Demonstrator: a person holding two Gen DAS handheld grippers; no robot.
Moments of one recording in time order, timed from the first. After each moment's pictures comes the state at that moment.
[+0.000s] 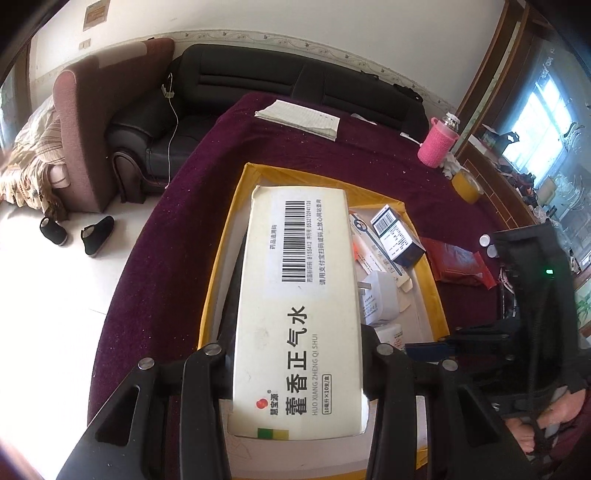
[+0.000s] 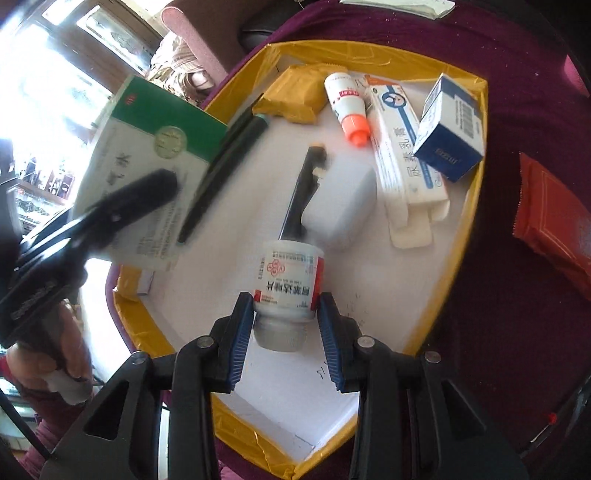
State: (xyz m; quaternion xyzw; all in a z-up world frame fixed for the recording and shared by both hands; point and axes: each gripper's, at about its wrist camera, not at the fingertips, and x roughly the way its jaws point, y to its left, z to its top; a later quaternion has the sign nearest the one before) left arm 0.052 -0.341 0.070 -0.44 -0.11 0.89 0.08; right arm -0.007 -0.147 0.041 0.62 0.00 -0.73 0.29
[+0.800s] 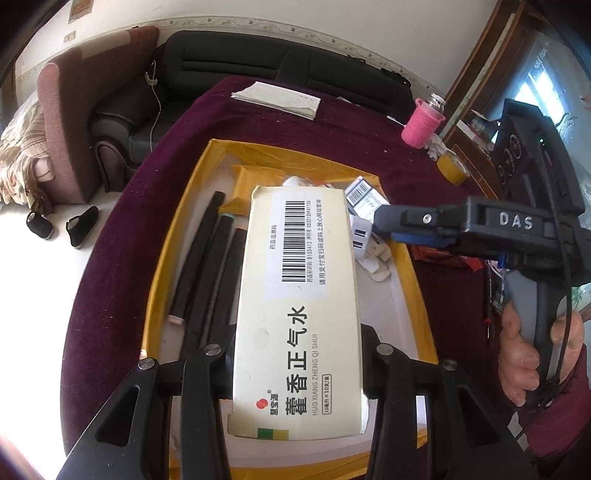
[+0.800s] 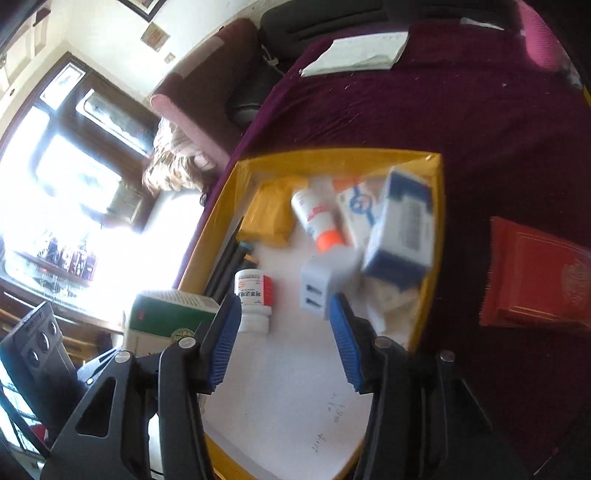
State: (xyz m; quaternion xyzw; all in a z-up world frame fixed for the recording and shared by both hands) left arm 0.053 -0.298 0.052 -0.47 -0.10 0.87 0.11; right arm -0.061 -0.083 0.083 0.53 -0.15 -0.79 0.27
